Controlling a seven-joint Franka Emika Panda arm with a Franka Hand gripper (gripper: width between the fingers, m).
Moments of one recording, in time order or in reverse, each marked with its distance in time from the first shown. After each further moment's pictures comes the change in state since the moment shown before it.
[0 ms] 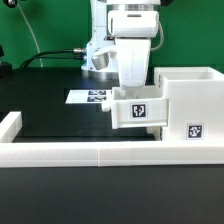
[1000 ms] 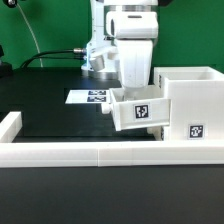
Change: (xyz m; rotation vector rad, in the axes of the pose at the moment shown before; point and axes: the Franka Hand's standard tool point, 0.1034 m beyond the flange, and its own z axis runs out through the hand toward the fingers) arm -0.017 0.000 0.003 0.007 0.039 -0.058
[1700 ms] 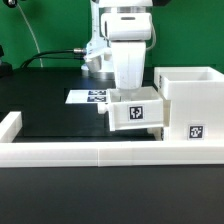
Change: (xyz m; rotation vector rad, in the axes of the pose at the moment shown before) arm 0.008 -0.001 0.000 0.003 -0.041 0.071
